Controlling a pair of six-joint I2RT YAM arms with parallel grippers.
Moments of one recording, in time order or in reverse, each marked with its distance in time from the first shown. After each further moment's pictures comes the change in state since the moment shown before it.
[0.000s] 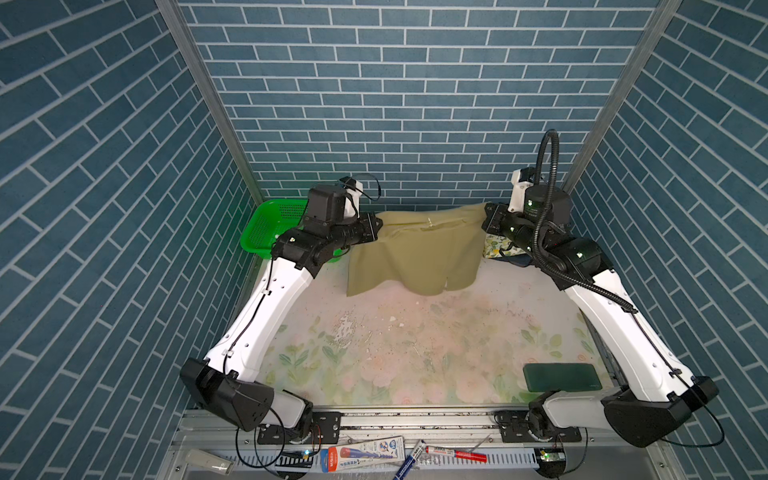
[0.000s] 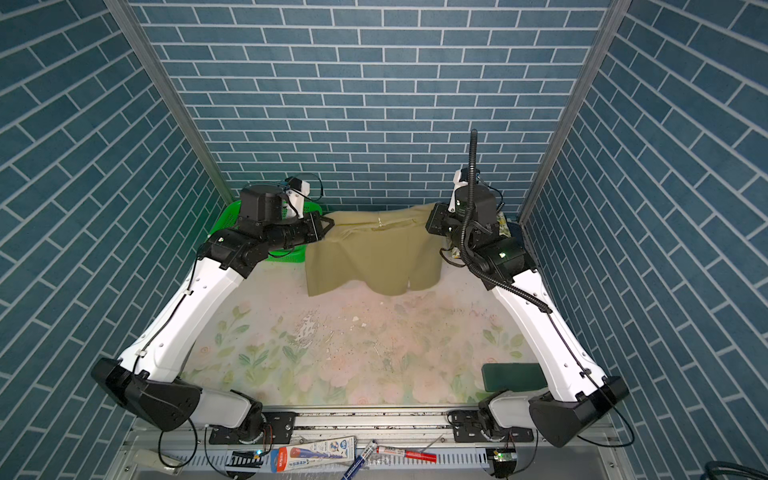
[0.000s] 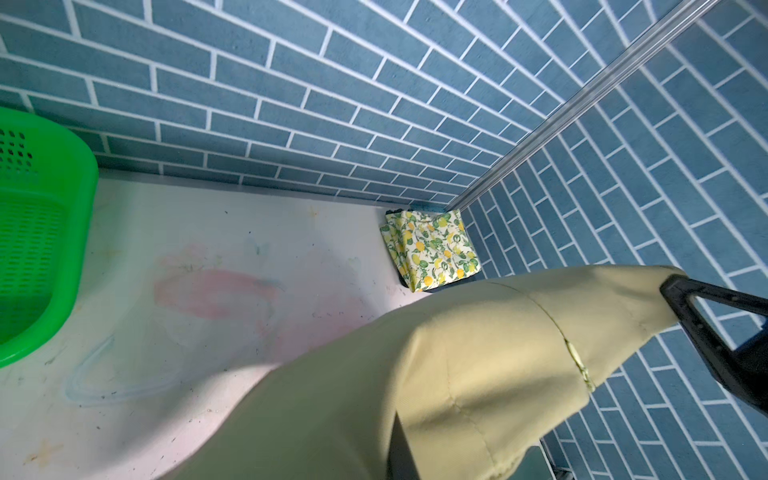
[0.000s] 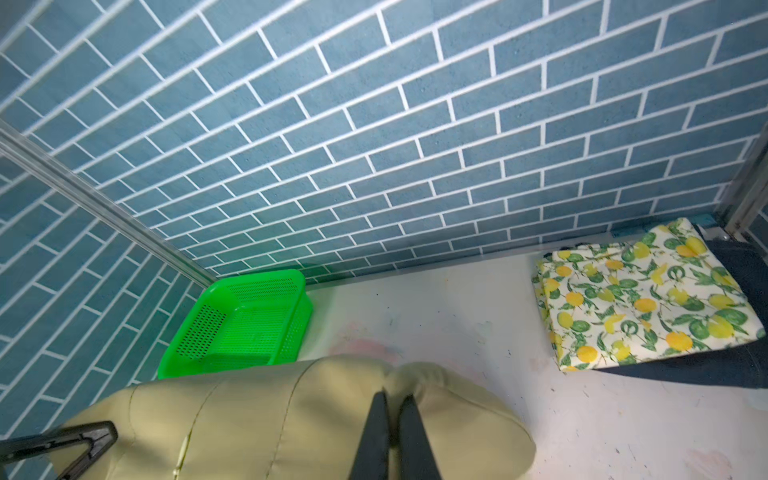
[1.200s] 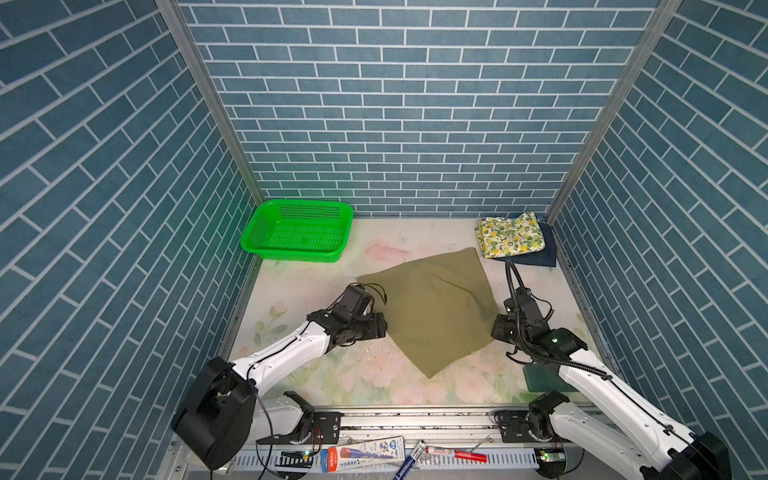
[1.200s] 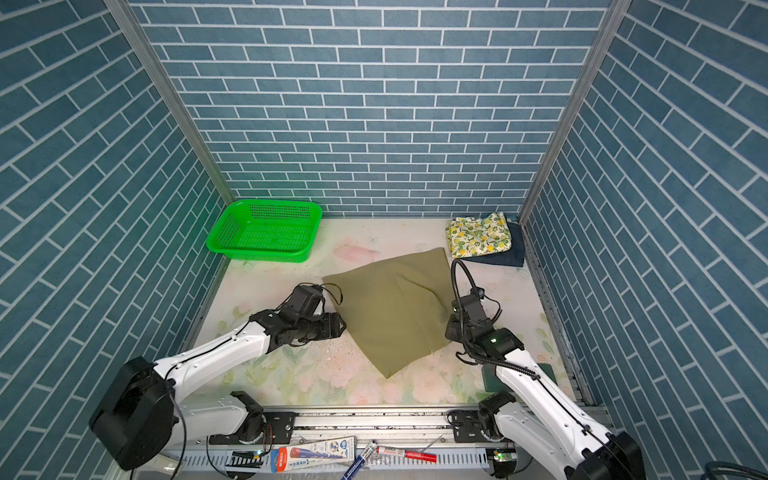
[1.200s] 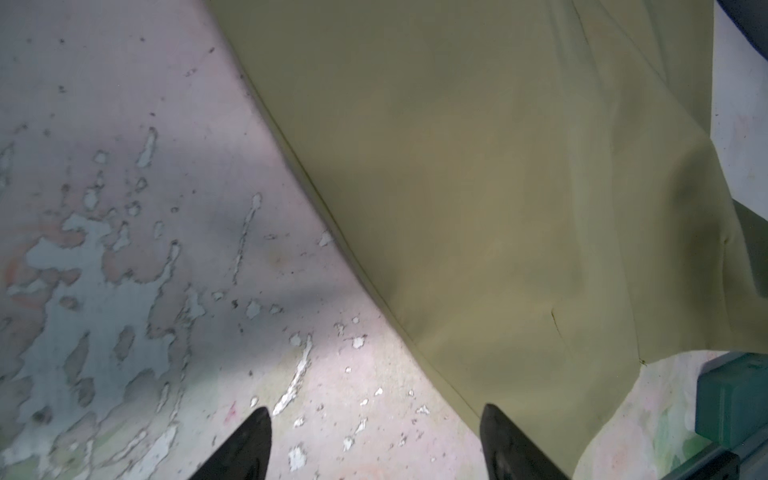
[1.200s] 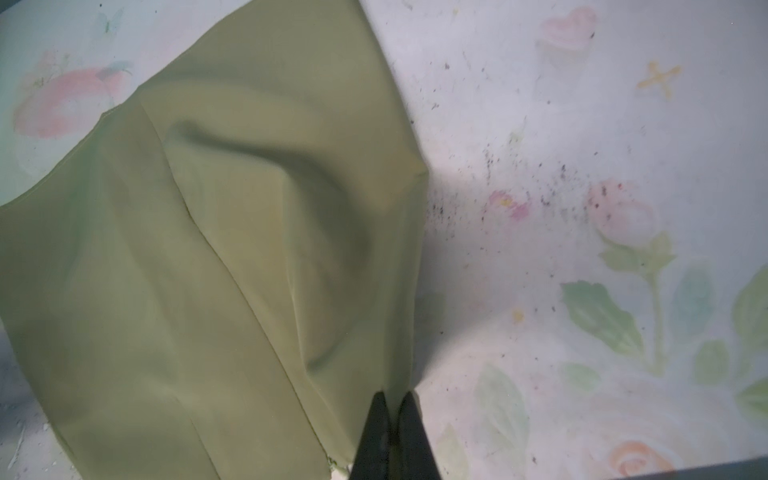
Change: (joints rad) left arm -0.204 -0.143 -0.966 0.274 -0.167 -0.163; right arm -0.006 -0.452 -1.072 -0.004 0.066 0.207
